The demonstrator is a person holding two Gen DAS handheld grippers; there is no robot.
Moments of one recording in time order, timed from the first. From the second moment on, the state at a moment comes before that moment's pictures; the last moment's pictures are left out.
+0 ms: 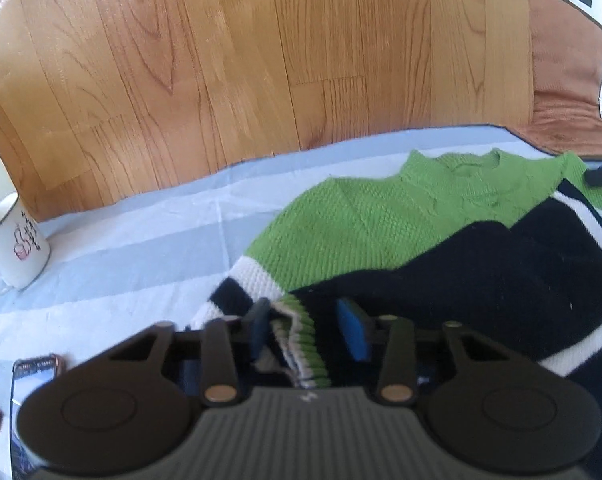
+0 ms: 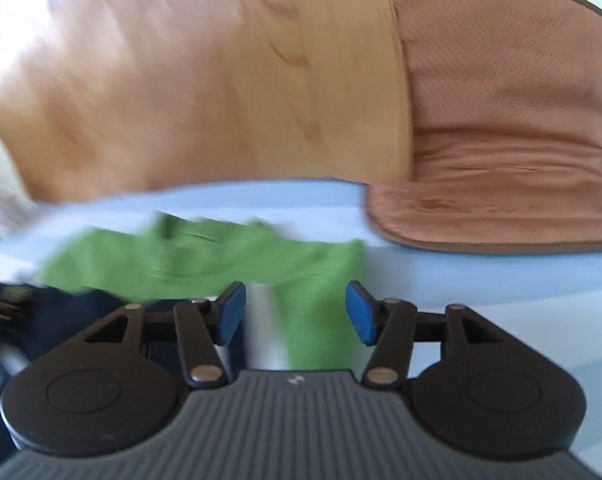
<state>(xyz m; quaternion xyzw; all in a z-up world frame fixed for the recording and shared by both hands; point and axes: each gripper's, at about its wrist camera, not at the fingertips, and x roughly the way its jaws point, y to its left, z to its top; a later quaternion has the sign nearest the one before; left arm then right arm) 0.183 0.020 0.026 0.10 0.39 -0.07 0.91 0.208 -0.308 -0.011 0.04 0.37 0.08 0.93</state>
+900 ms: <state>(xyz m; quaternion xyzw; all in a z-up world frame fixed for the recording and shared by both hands) 0.036 0.164 0.068 -0.05 0.30 0.01 0.95 0.144 -0.230 0.033 0.10 0.33 0.23 0.91</state>
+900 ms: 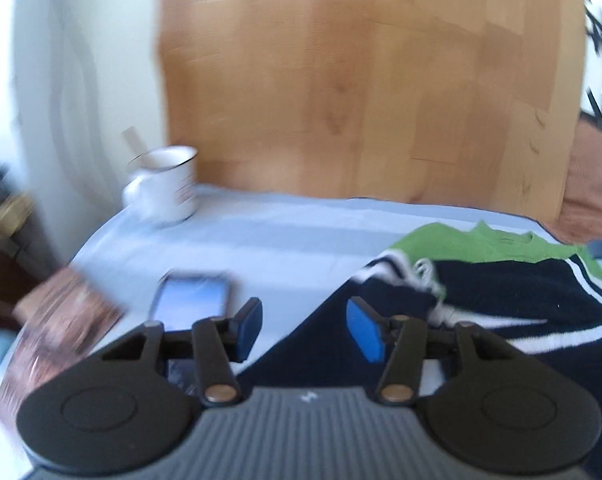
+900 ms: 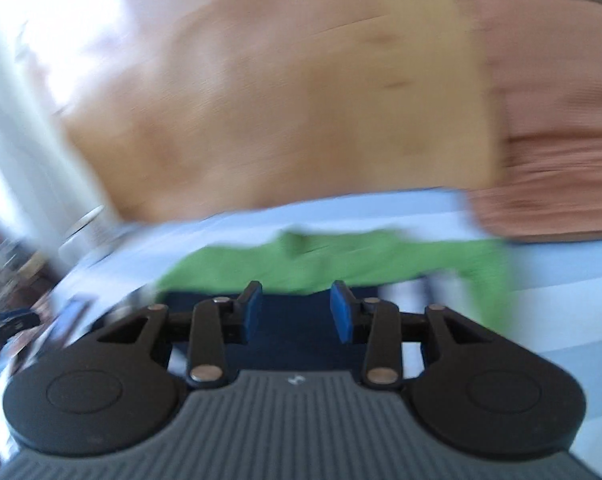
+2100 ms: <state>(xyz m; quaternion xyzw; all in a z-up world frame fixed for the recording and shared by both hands) -0.084 0.222 0.073 -0.18 0.15 -0.10 0.97 0.183 -0.069 0.111 -0.01 0.16 0.23 0.96</state>
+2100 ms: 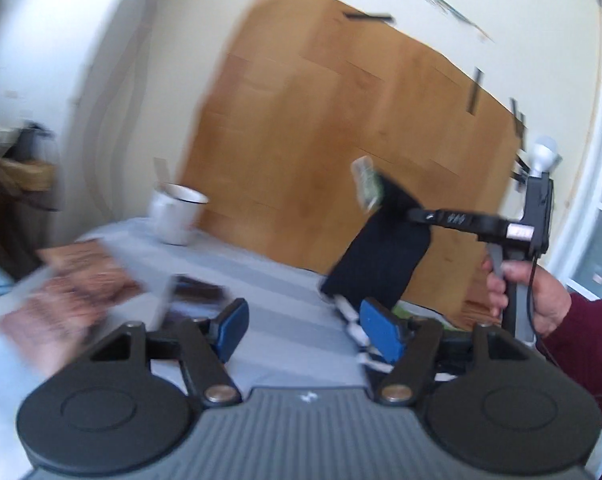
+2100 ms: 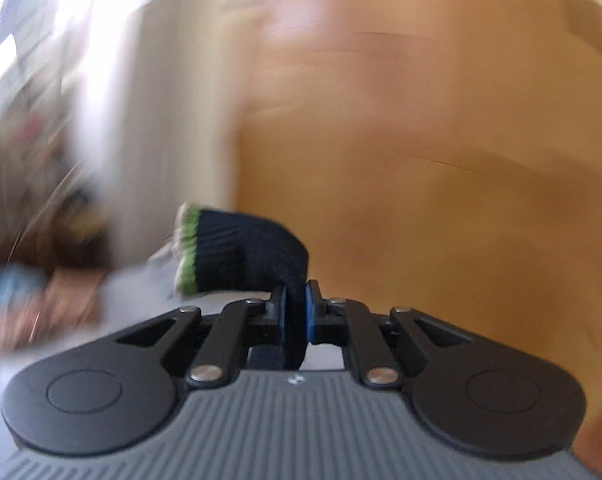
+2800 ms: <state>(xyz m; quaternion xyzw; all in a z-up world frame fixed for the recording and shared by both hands) 0.191 0.053 -0.008 -0.14 0.37 -0.14 0.91 0.173 -0.308 -0.039 0.33 0.30 0.08 0.89</state>
